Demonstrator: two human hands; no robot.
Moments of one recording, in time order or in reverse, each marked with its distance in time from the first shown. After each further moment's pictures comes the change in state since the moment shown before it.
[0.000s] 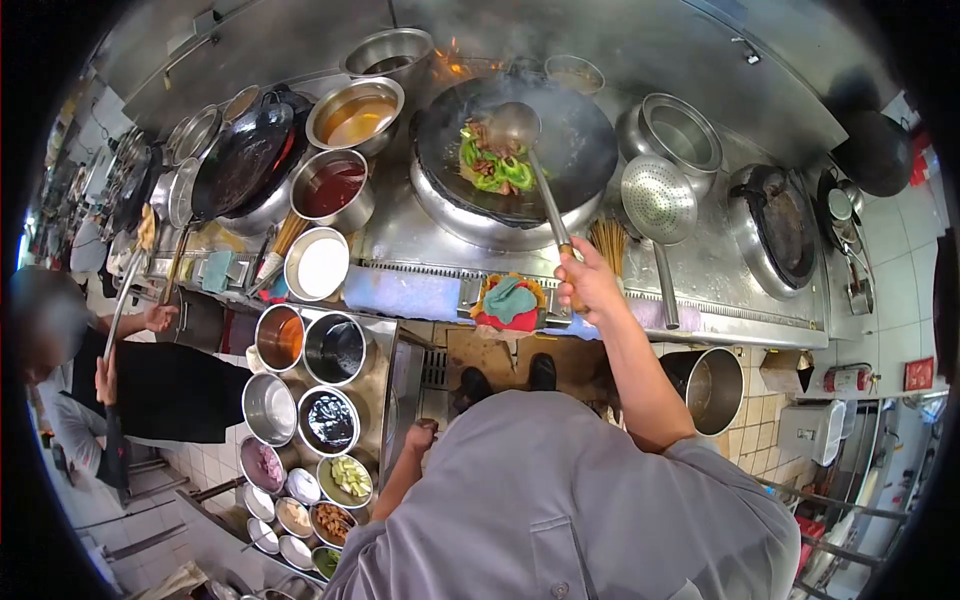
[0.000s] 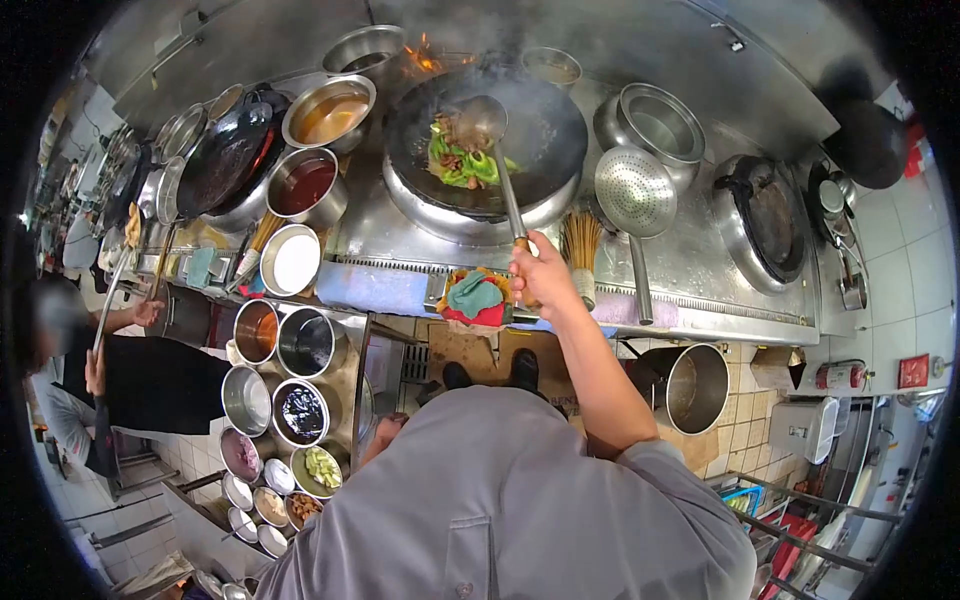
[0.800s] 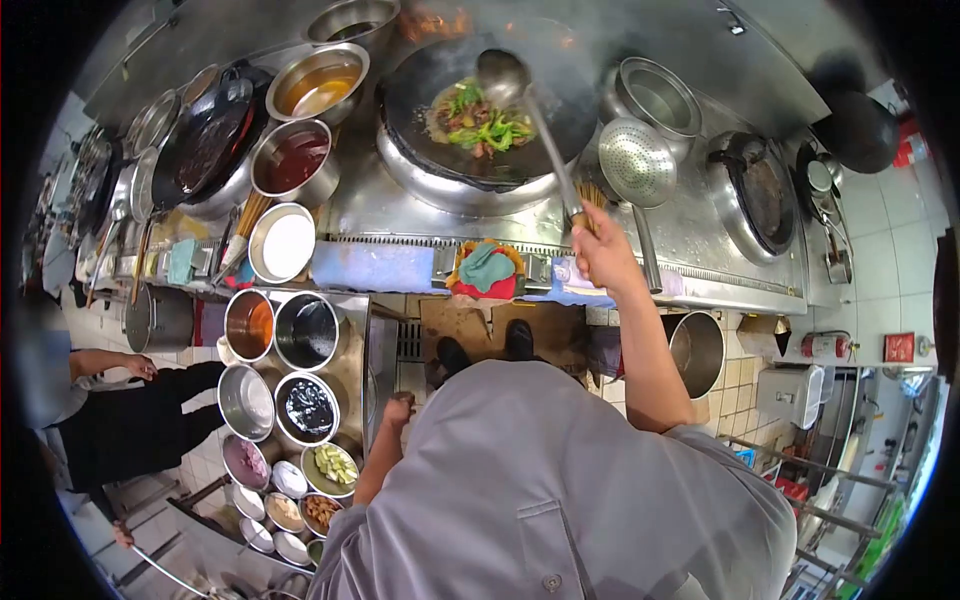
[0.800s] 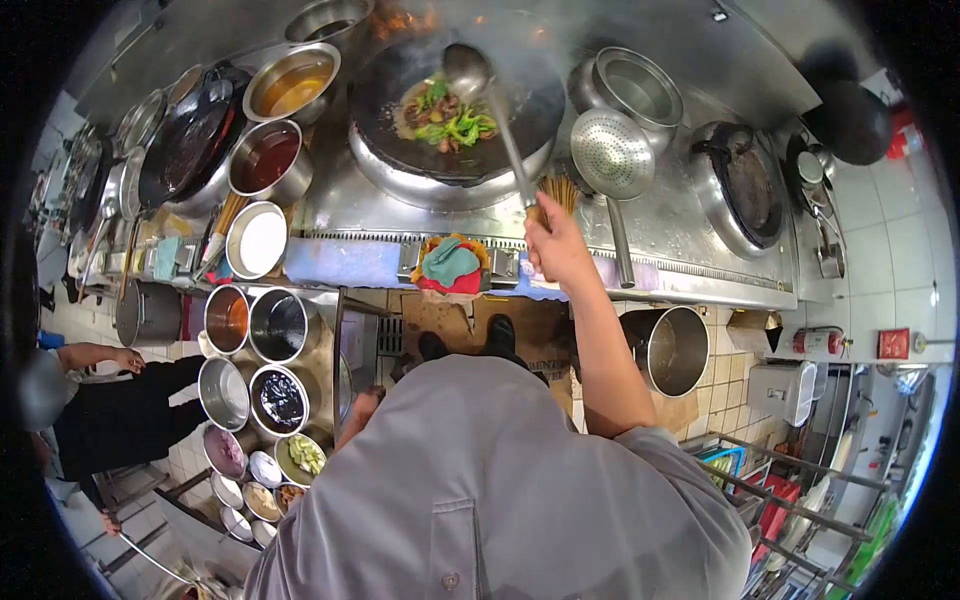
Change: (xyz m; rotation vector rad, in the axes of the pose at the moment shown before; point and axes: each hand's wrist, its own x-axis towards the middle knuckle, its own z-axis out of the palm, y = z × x) left_hand 0.037 -0.045 -0.010 0.131 -0.082 0.141; right_hand -0.018 -0.012 -0.031 -0.404 0.120 -0.164
